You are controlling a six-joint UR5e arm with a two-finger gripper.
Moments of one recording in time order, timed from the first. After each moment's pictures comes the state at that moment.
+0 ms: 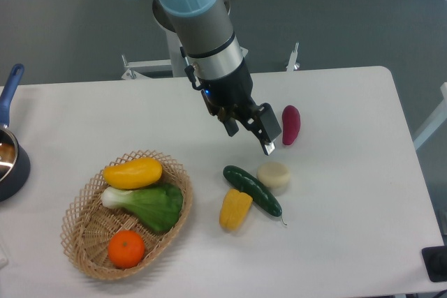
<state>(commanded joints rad) 2.35 -1.71 -1.63 -0.93 1.78 1.16</state>
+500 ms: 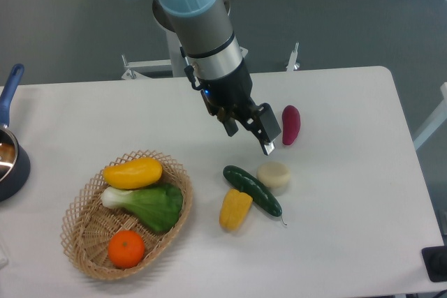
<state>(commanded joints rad) 2.35 -1.71 -1.64 -0.93 1.77 1.14</state>
